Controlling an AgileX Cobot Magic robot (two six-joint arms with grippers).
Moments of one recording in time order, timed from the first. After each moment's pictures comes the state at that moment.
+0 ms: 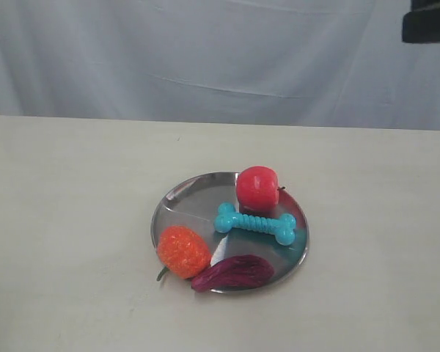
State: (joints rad) left arm 0.07 0.00 0.00 -0.05 0.35 0.02; right arm -0.01 1.03 -1.22 0.03 0.79 0.10
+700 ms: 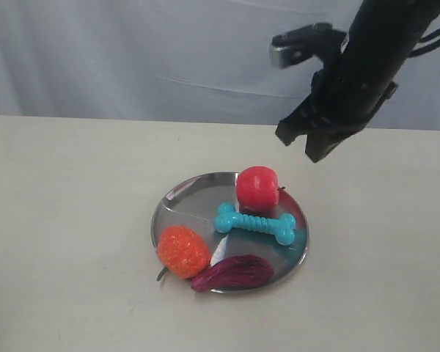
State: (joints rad) left arm 0.07 0.00 0.00 -0.05 0.35 0.02; right arm -0.01 1.76 -1.60 0.03 1.22 -0.23
